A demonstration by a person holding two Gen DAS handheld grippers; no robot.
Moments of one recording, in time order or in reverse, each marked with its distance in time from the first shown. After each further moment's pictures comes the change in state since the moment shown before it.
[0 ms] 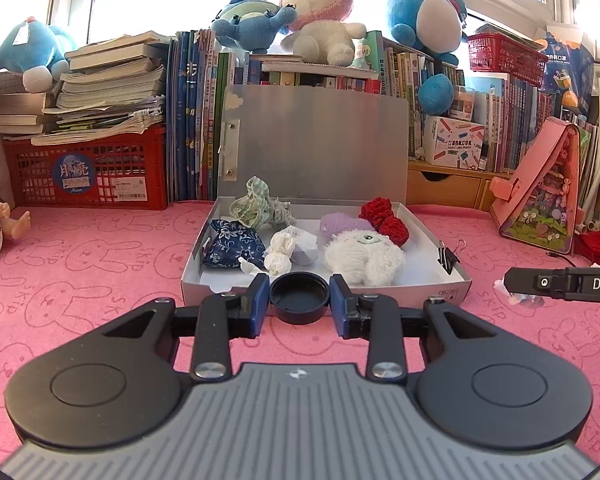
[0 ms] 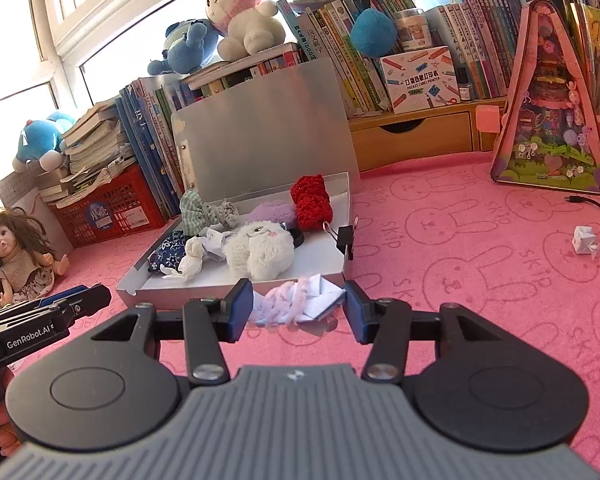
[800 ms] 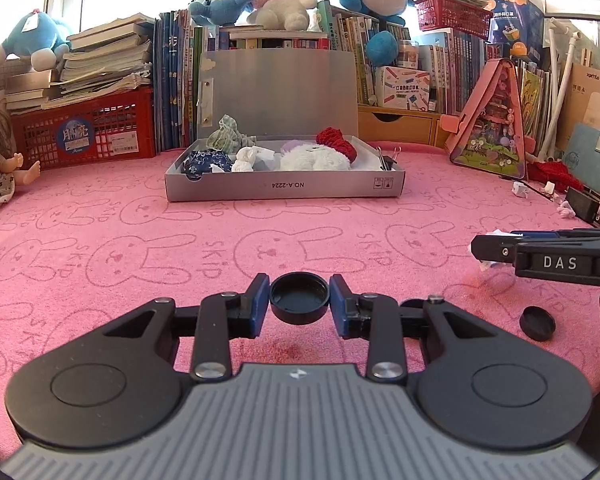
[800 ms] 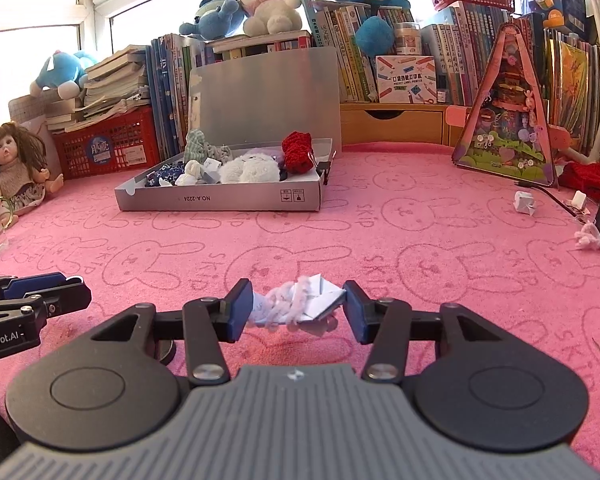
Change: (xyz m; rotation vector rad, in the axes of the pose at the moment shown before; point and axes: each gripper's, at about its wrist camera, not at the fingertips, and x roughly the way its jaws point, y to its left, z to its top) left arm -0.094 -0.039 -0.119 0.072 0.030 -0.027; right arm -0.068 0.009 -0.100 -0.184 -0.042 -0.093
